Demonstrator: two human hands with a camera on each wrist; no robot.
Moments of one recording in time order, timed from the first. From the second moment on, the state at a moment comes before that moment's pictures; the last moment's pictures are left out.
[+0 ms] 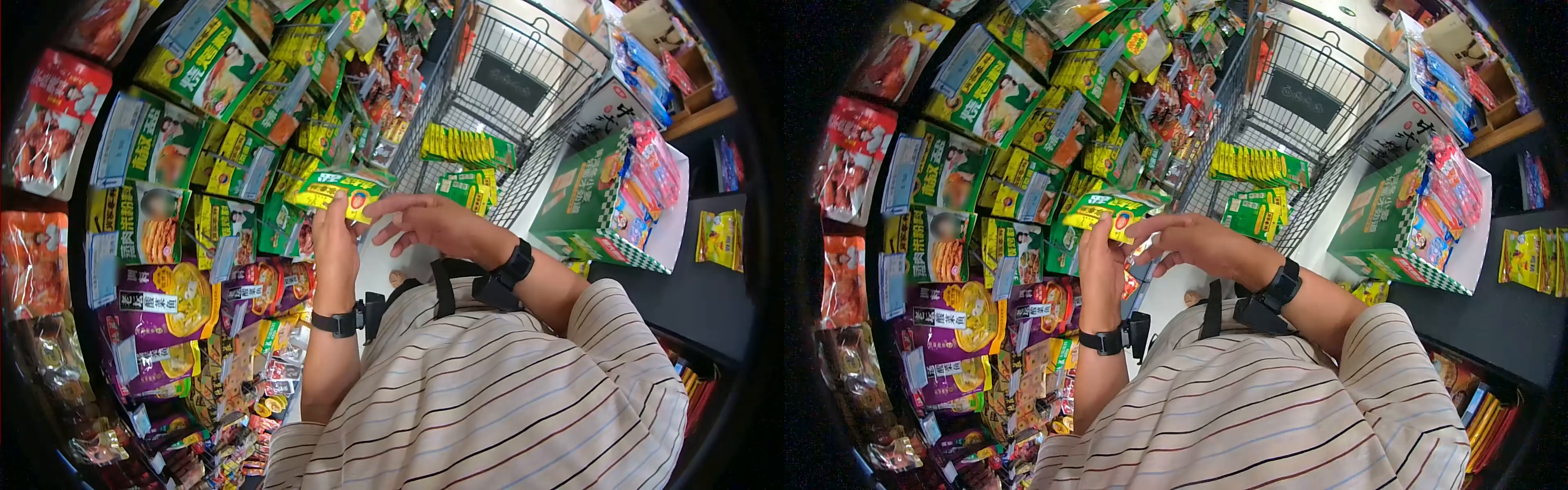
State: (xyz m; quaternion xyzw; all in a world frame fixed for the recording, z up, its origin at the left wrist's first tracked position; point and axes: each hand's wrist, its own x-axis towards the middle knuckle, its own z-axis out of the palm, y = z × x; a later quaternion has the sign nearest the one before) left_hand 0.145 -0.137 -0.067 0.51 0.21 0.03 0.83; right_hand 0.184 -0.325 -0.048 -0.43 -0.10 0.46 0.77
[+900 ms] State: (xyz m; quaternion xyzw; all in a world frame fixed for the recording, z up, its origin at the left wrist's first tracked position) left_hand 0.094 -0.078 0.000 0.66 0.15 0.07 0.74; right_hand 0.248 -0.298 -0.018 -0.56 -0.21 0.31 0.74
